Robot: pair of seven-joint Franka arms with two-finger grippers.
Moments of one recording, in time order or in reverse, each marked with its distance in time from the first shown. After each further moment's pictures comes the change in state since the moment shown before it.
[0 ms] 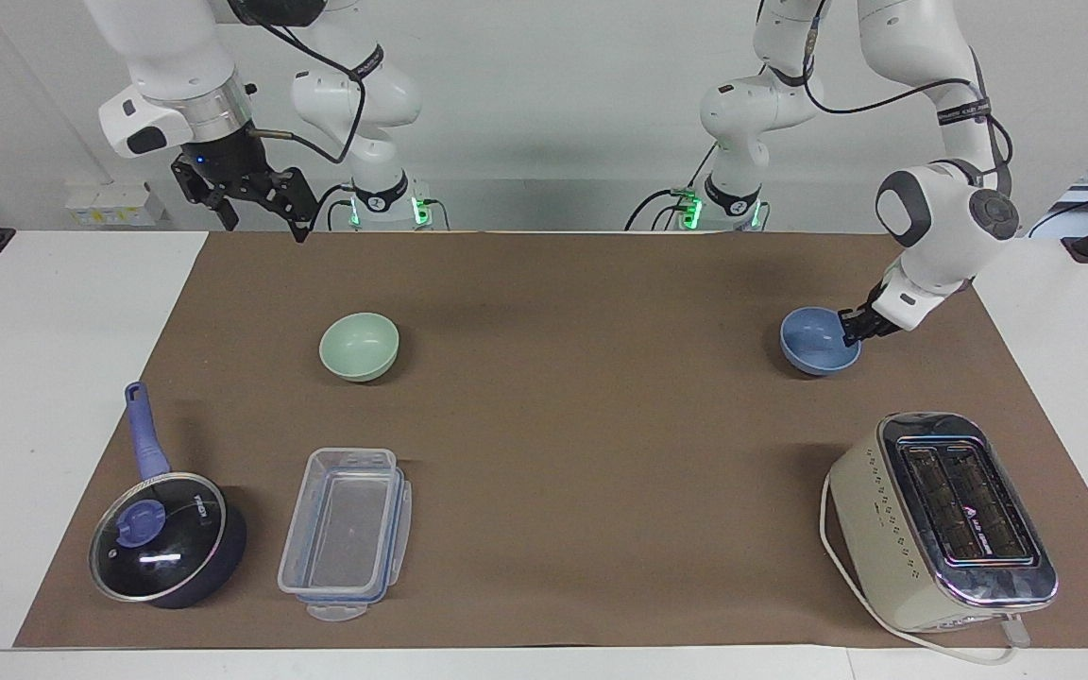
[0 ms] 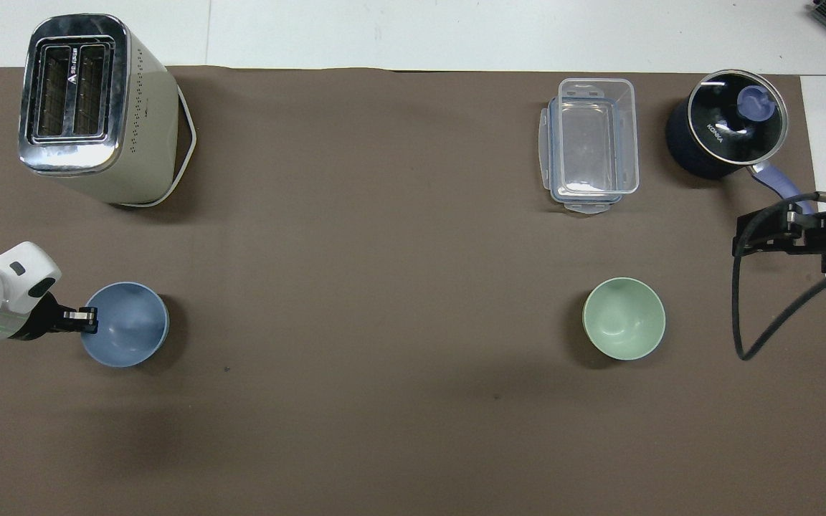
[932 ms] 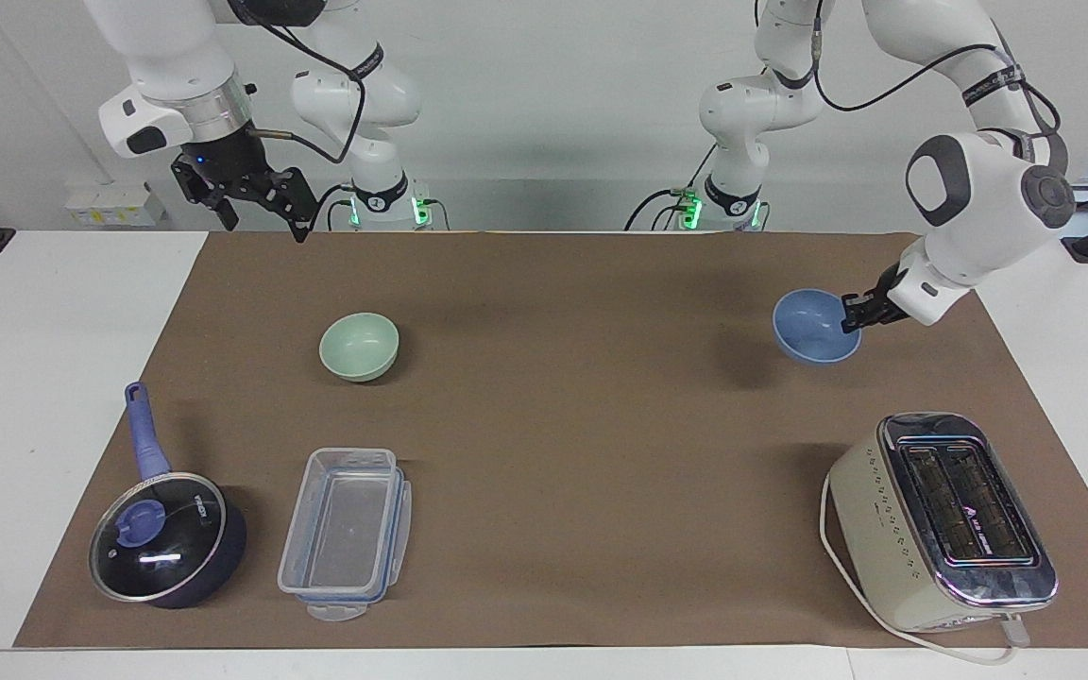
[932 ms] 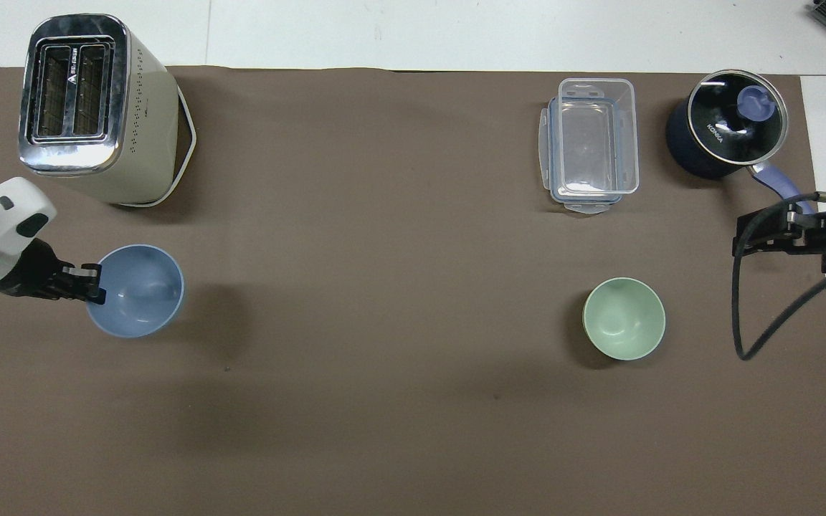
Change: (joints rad) left arm -0.124 0.035 -0.029 0.328 -0.065 -0.379 -0.164; right arm 0.000 0.000 0.000 0.000 0.000 0.000 0.000
